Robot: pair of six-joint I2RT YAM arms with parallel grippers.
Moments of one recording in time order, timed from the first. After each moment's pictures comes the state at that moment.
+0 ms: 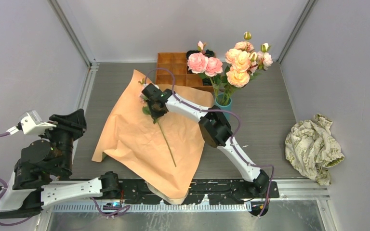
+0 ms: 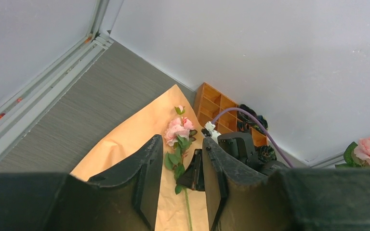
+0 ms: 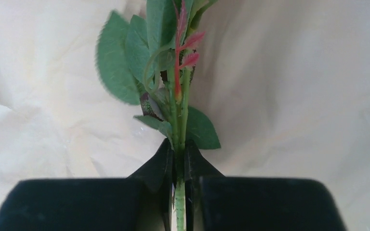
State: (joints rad) left arm -1.27 0.37 1.14 -0.74 -1.47 -0.56; right arm 0.88 2.54 2.28 -0.75 0.04 0.47
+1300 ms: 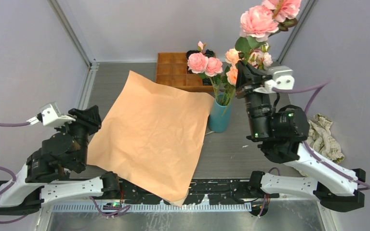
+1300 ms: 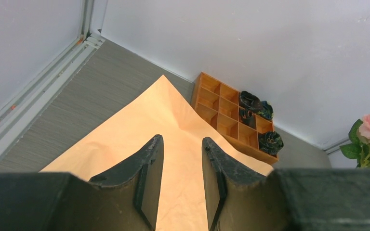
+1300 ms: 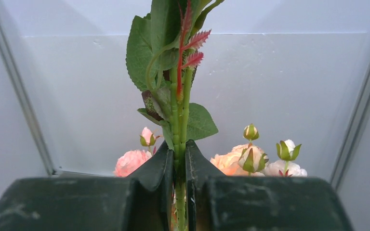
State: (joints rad) left arm -1.27 0.50 1.14 -0.69 -1.43 -0.54; right arm 1.11 0.88 1.23 0.32 0.82 -0.46
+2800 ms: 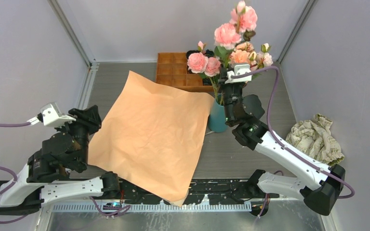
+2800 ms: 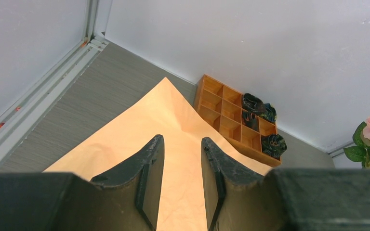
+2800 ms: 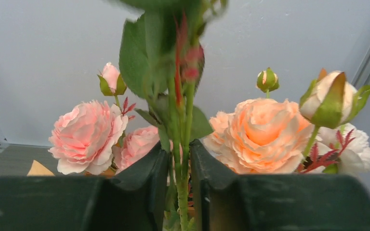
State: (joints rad) left arm -1.27 0.51 1.13 -0.64 -1.45 -0.50; right arm 0.81 1.06 1.00 0.50 0.70 -0.31
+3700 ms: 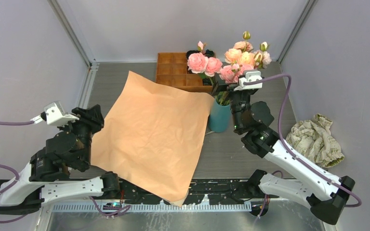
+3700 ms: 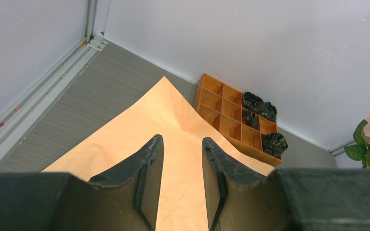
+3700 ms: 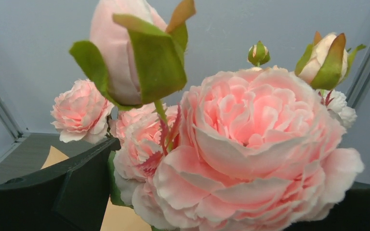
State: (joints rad) left arm -1.27 0.53 1.13 -0.63 -1.45 -0.50; right arm 0.81 0.93 0.94 0.36 0.69 -0.20
